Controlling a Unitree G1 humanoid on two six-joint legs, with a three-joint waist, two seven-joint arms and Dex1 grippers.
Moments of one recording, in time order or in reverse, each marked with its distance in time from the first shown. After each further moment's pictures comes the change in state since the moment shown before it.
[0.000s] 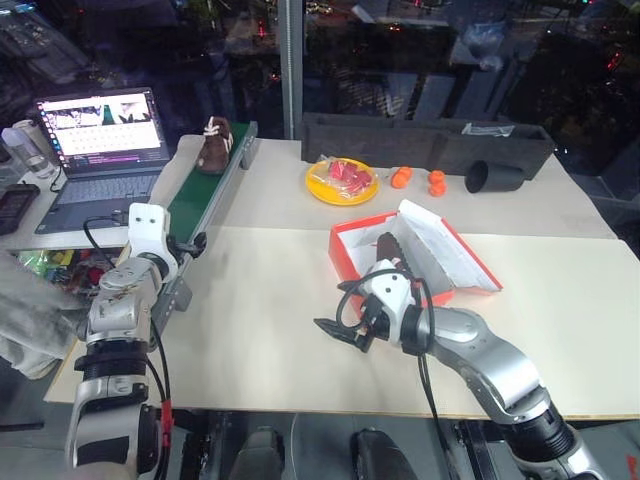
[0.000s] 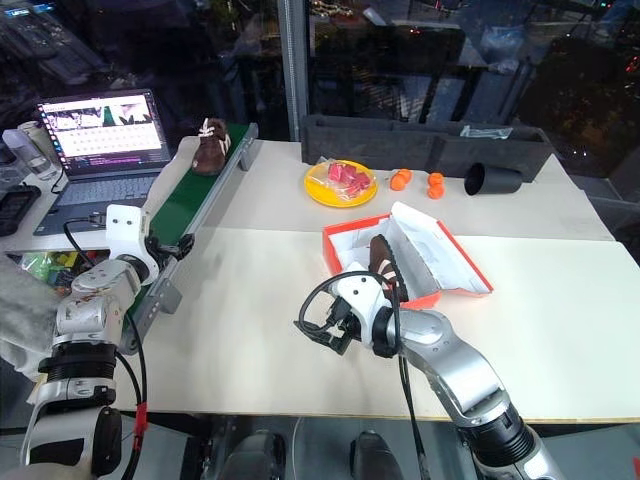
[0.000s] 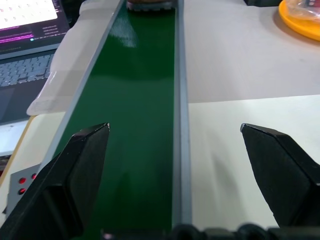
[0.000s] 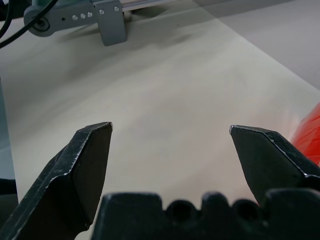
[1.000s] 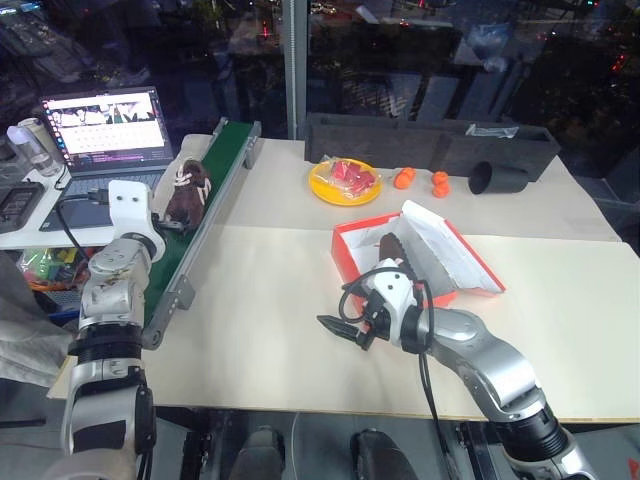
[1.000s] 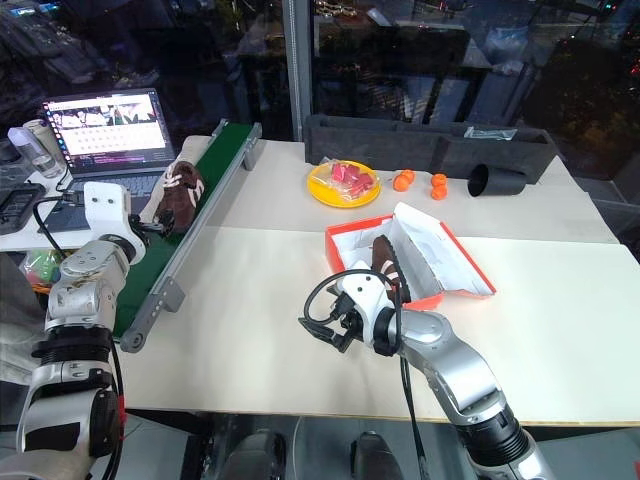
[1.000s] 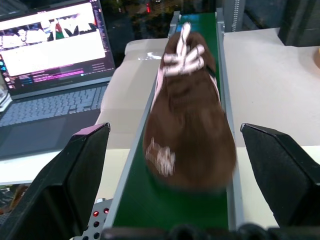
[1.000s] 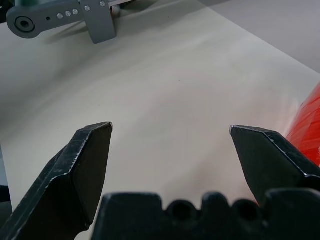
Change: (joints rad) left arm -0.085 0.030 0.013 0.062 0.024 -0.101 0.091; right arm 0.013 0.028 -0.030 0.028 -0.010 0.020 -0.009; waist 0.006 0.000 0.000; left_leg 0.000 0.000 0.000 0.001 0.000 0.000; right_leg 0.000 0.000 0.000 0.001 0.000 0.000
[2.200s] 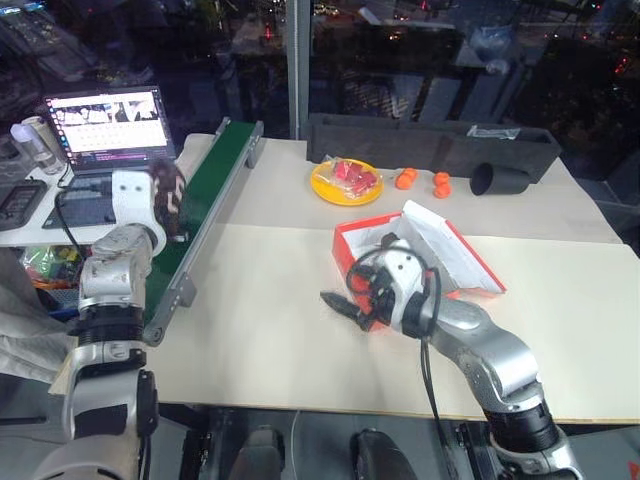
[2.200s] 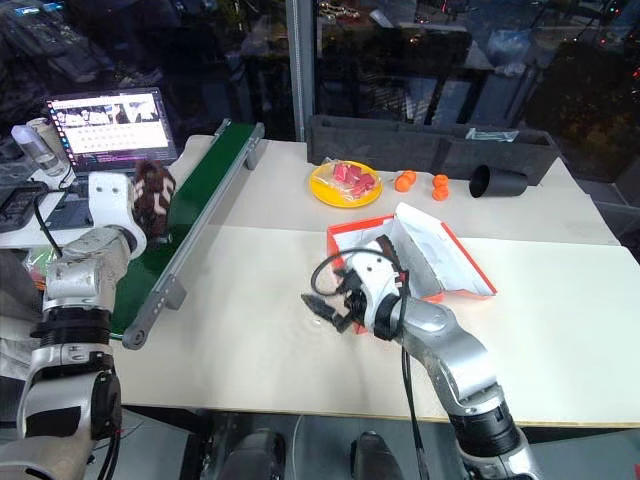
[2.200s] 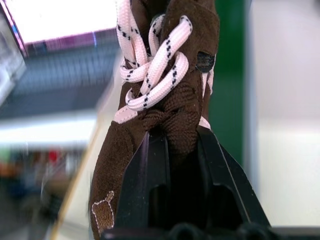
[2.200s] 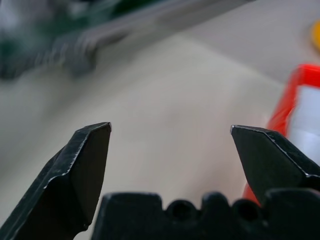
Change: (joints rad) left arm -0.092 -0.064 -0.002 -0.103 0.008 0.100 0.075; right arm -0.144 0.226 -0.269 0.068 0.119 0.142 -0.177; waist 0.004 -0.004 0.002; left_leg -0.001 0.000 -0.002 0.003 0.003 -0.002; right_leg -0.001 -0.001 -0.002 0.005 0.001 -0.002
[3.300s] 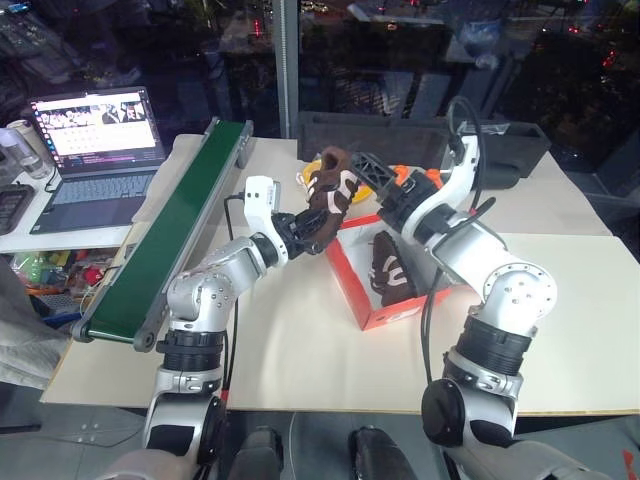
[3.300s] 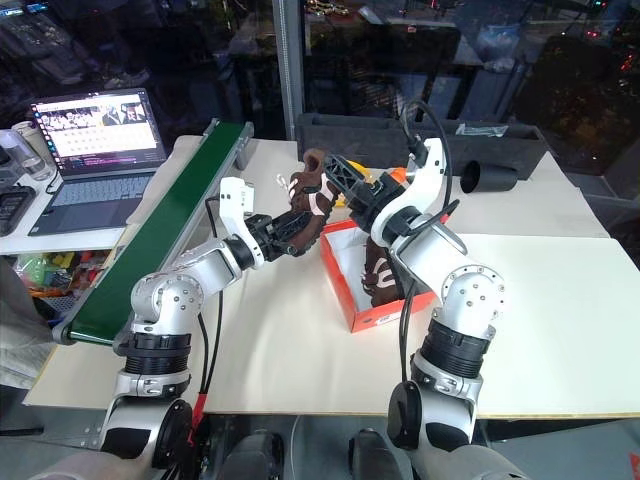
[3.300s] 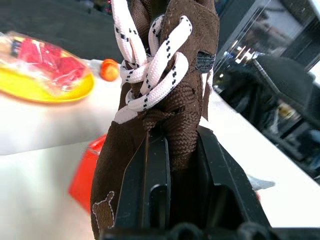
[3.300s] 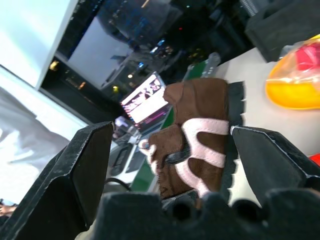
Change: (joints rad) left arm 0.078 -0.311 -0.184 -0.381 -0.494 0.349 -0.232; right arm -0.319 0.203 -0.430 0.124 0.612 0.213 -0.591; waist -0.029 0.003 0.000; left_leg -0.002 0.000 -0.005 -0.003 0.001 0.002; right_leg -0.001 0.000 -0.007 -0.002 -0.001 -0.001
